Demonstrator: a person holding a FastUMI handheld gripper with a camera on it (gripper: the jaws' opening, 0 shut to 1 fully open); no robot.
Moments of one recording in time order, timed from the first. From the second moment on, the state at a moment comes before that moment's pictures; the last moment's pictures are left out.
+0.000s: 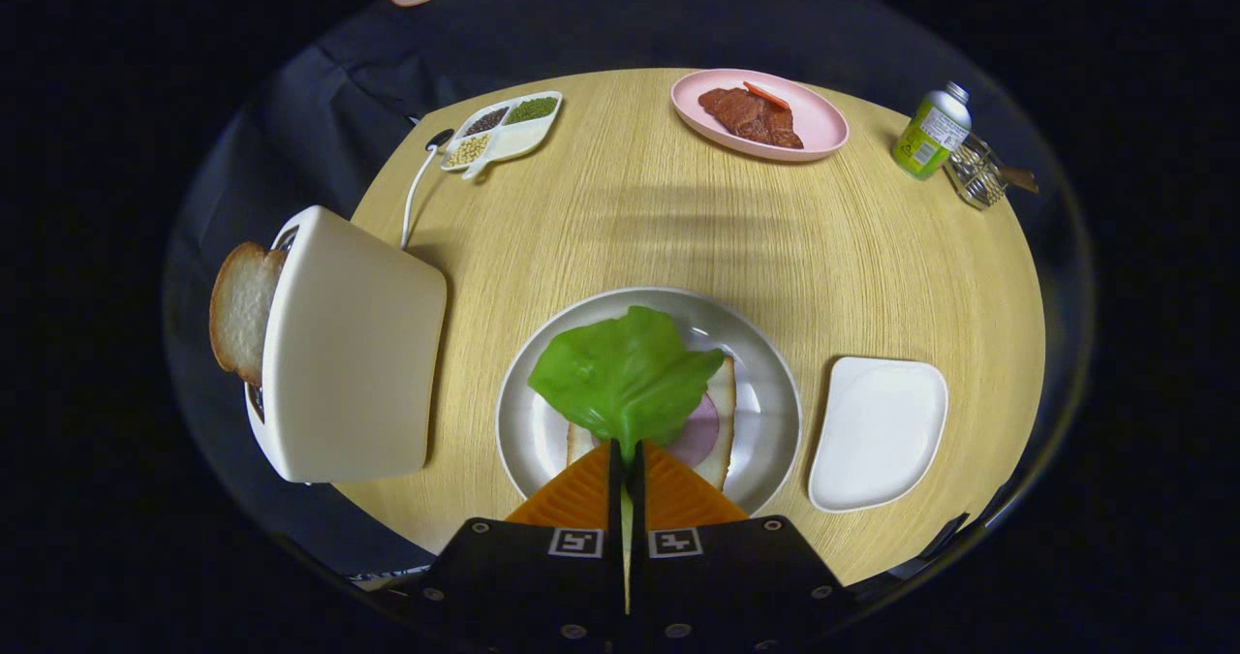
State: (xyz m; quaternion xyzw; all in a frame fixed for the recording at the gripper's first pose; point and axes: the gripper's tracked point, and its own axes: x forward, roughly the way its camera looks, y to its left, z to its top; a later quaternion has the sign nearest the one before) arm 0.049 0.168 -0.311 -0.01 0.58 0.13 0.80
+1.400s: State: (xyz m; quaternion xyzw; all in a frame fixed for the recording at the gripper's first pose) arm 0.056 0.206 -0.211 -0.01 0.53 0.10 0.84
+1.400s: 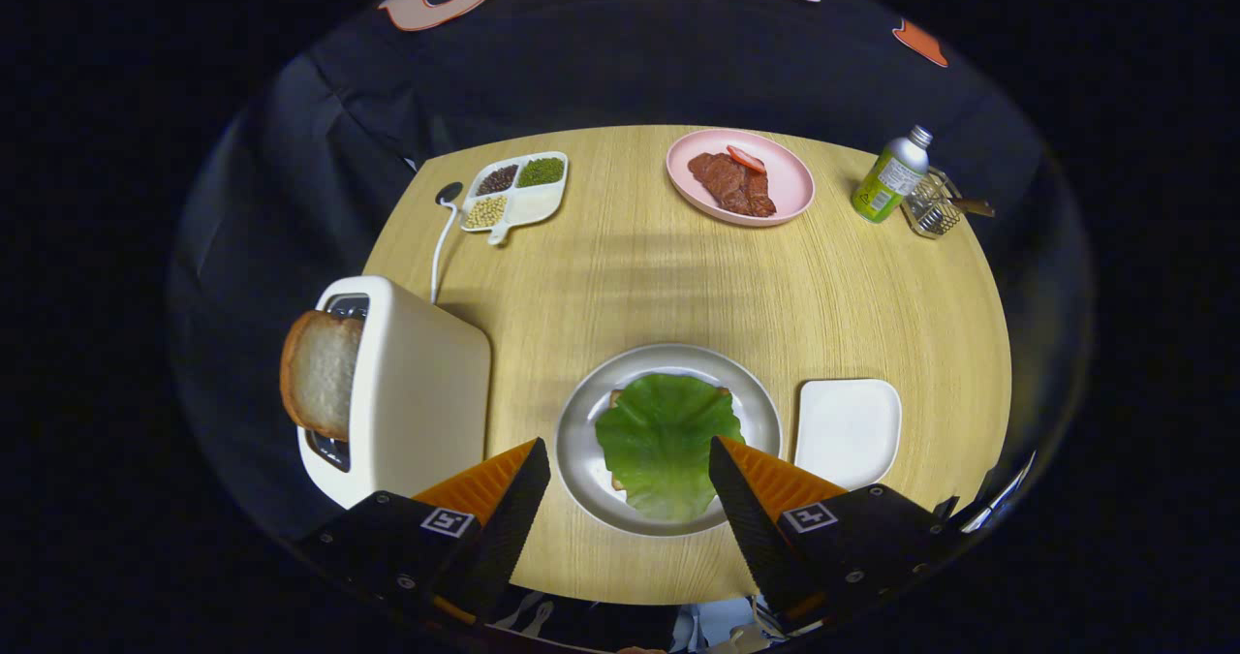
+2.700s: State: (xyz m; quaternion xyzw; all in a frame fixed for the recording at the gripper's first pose) arm 0.052 0.401 -0.157 0.02 0.54 0.16 0.83
